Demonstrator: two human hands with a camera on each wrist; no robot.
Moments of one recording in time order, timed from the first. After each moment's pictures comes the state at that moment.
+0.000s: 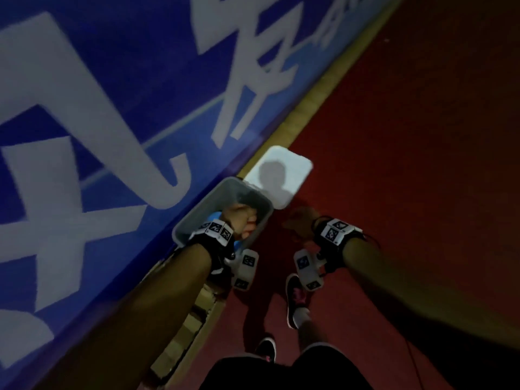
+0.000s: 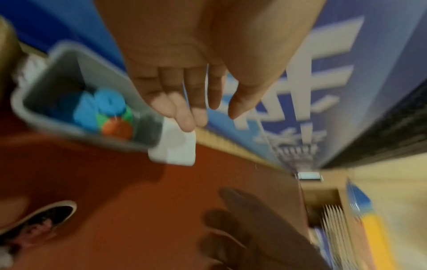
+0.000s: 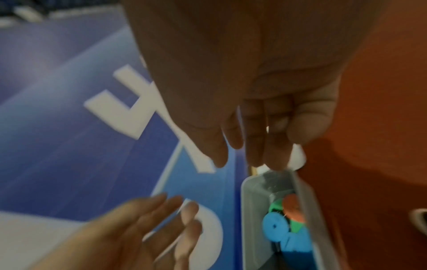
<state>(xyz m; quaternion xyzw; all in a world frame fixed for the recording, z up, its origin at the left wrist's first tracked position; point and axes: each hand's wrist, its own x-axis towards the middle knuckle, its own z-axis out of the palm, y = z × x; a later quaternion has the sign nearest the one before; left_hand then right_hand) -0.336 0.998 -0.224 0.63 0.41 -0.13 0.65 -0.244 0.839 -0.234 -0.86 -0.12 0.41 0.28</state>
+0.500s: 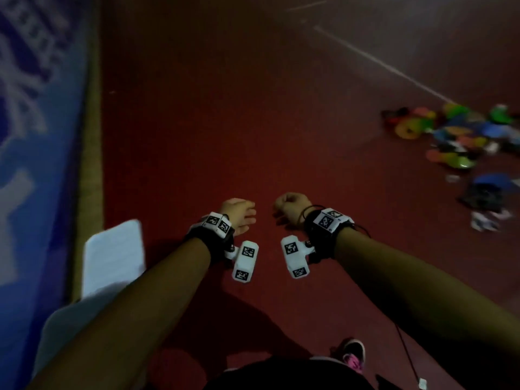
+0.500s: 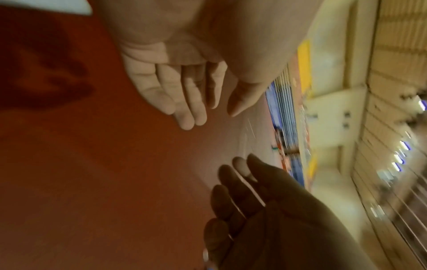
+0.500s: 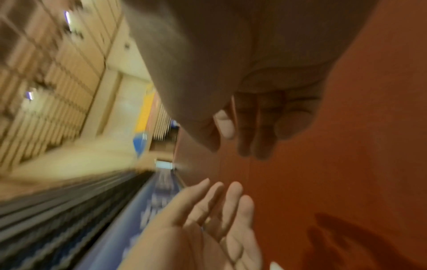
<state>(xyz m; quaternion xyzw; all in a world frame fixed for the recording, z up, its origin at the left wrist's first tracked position) -0.320 0.512 -0.187 0.75 0.07 -0.35 0.56 -0.393 0.370 -0.182 -0.70 0.33 0.08 0.63</state>
